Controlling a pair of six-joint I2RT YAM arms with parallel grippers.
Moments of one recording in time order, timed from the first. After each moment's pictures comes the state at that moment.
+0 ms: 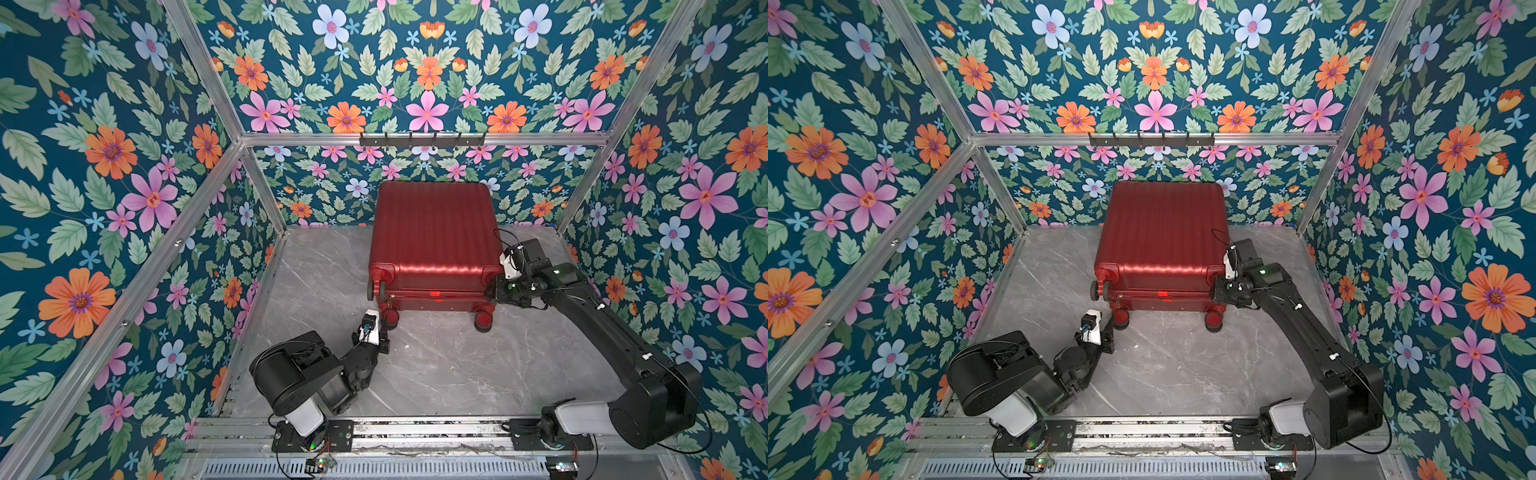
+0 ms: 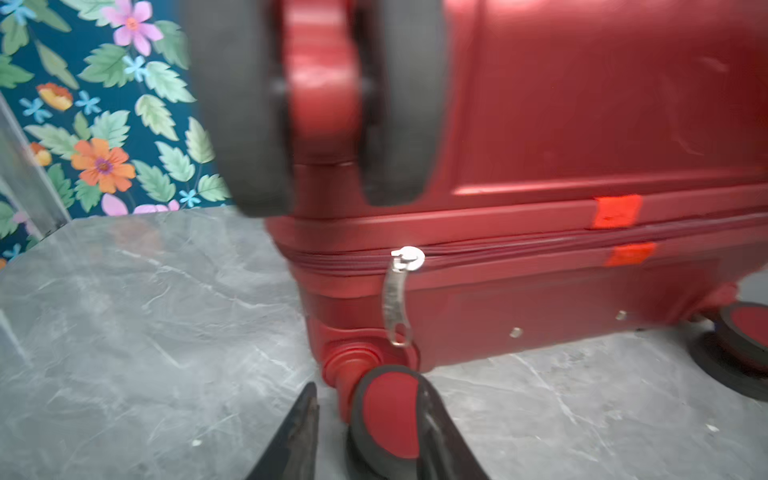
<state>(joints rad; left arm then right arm) -0.86 1.64 0.06 1.53 -0.60 -0.05 0.30 1.35 1.24 -0.92 -0.15 0.42</state>
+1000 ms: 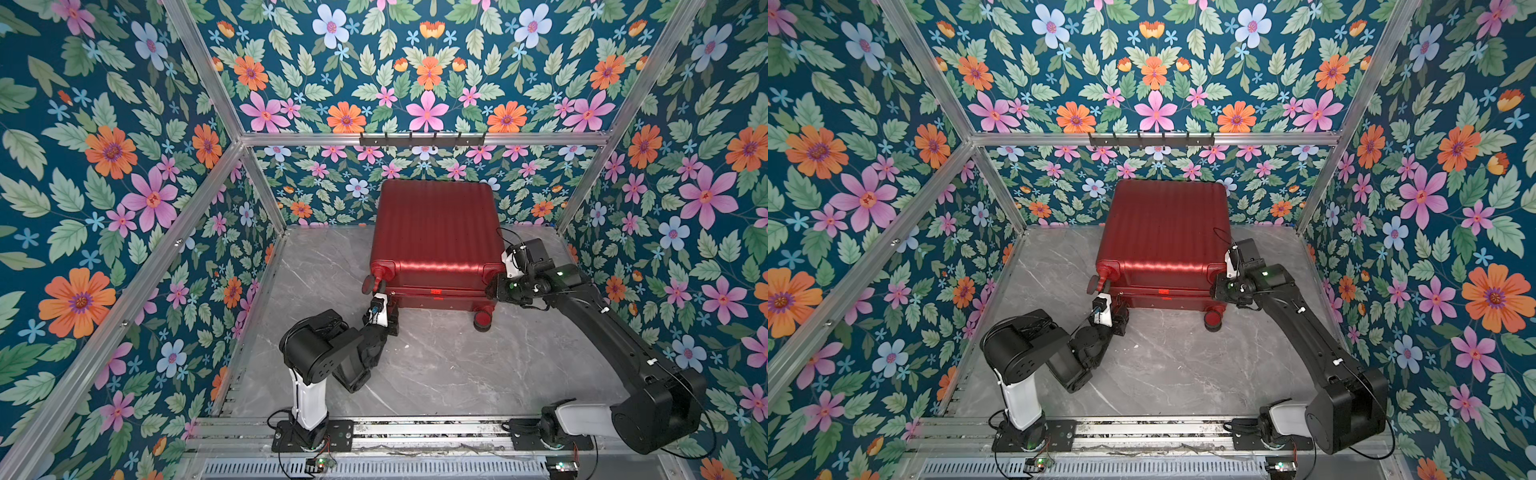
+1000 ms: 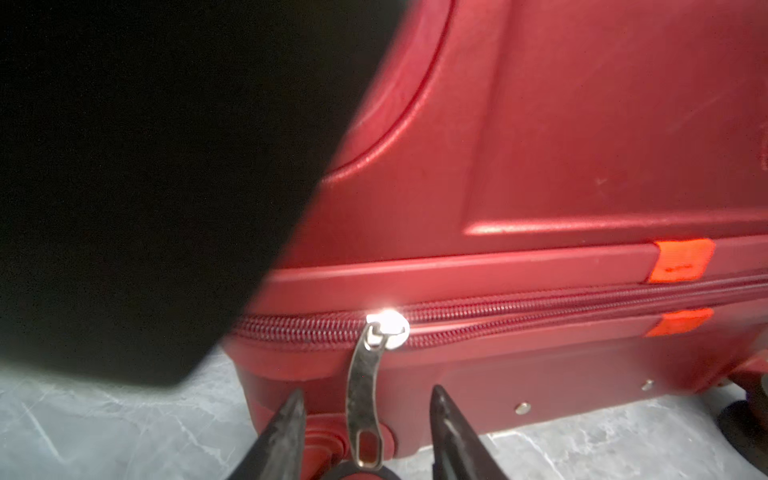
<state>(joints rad) -0.75 1.88 0.28 1.57 -0.44 -0.10 0.30 1.33 1.24 -0.91 -0.14 0.43</state>
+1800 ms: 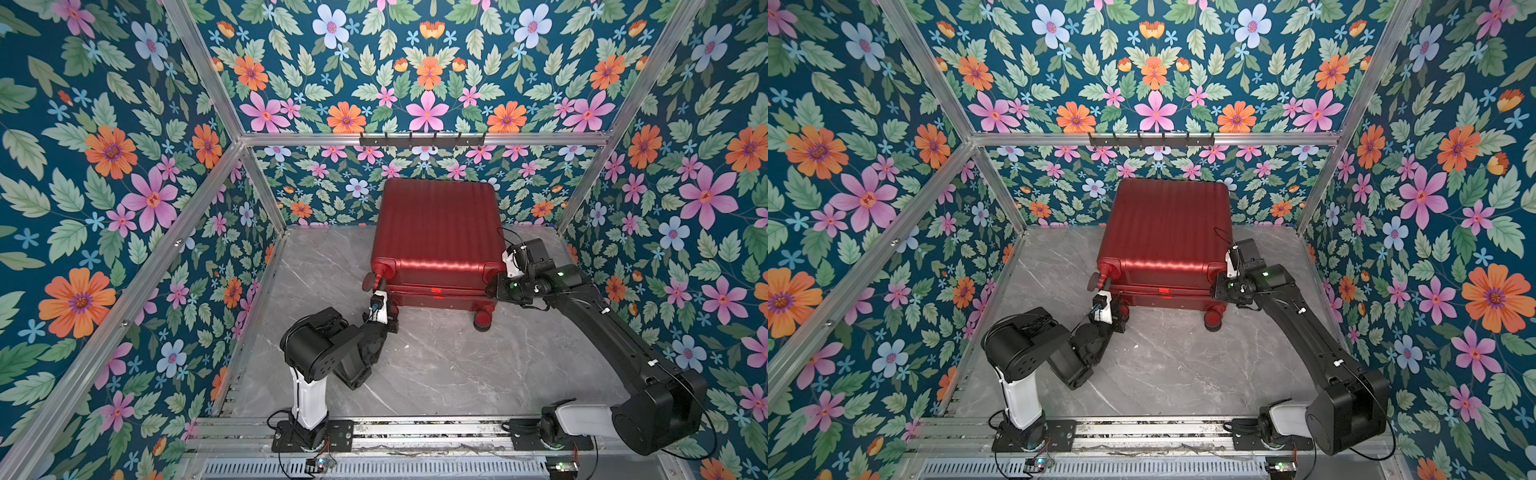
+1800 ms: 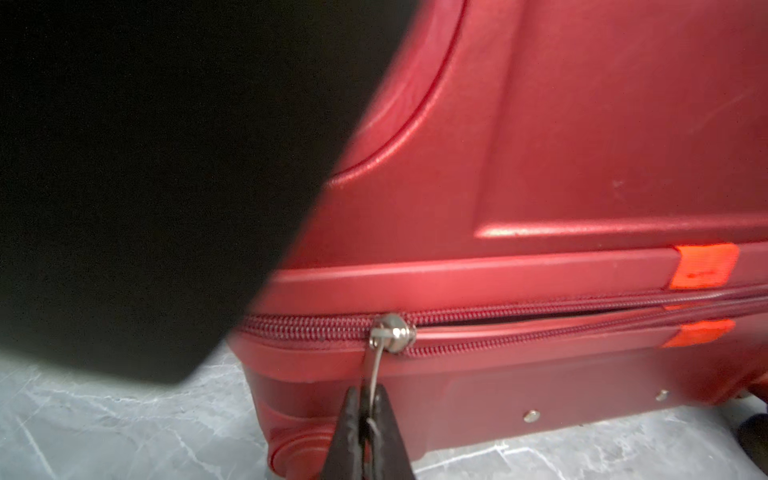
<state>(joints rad) -0.73 1.88 0.29 1.57 -0.41 -0.09 0.30 1.33 1.24 -0.91 -0.14 0.44</state>
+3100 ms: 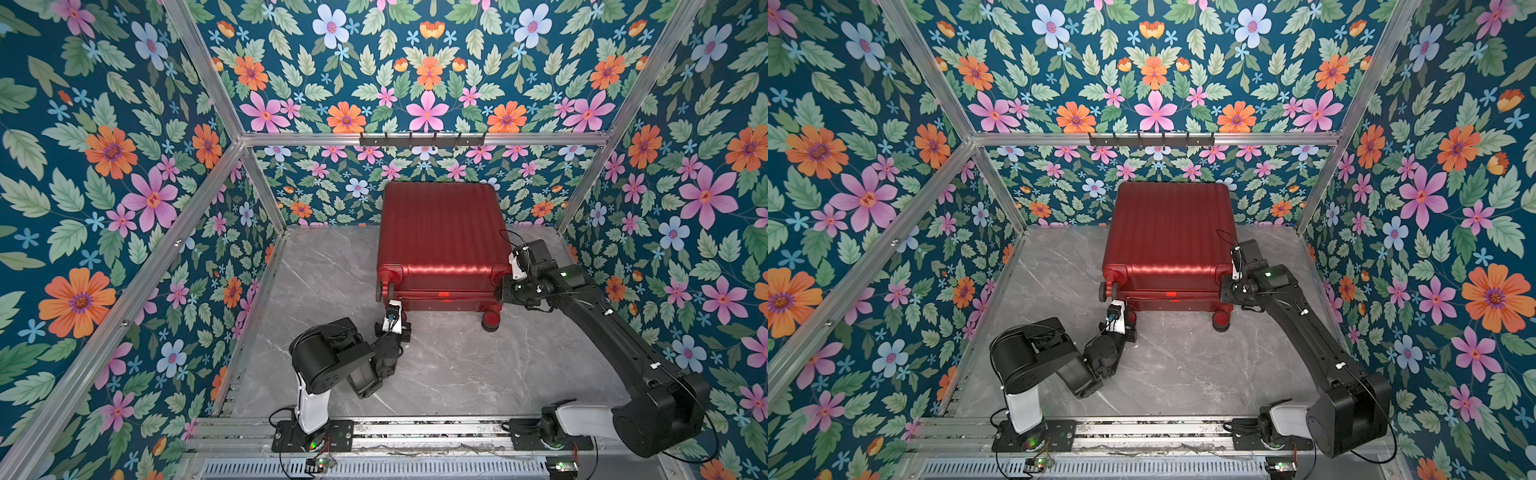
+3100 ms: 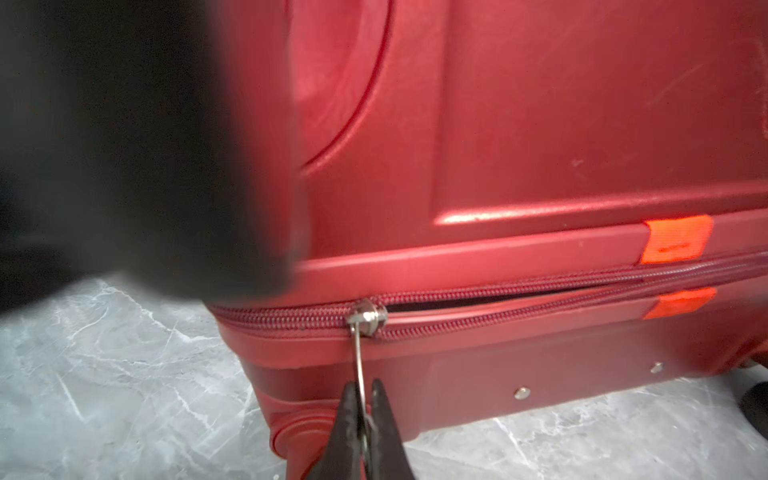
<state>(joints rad) -0.99 1.88 0.34 1.52 -0.73 -0.04 0.30 1.32 1.24 -0.96 -0.05 0.41</state>
